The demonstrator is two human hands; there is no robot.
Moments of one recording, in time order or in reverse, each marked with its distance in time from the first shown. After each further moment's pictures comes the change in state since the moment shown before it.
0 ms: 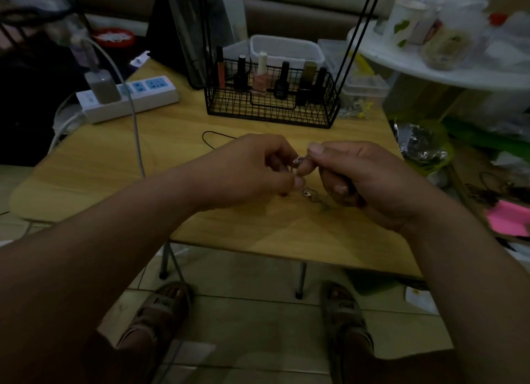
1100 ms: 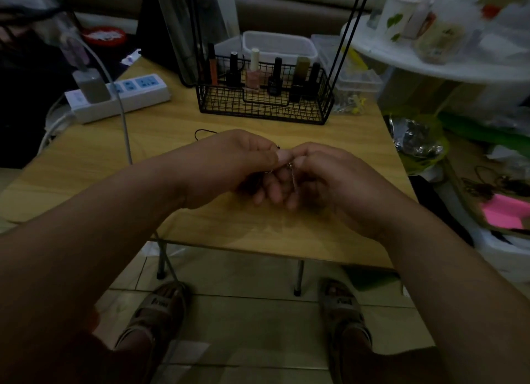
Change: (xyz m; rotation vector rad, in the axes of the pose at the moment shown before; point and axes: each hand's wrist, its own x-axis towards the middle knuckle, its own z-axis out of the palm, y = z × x) left_hand -0.002 0.000 -0.009 -0.314 -0.188 -0.052; right_hand 0.002 0.007 0.022 0.033 0.007 0.031
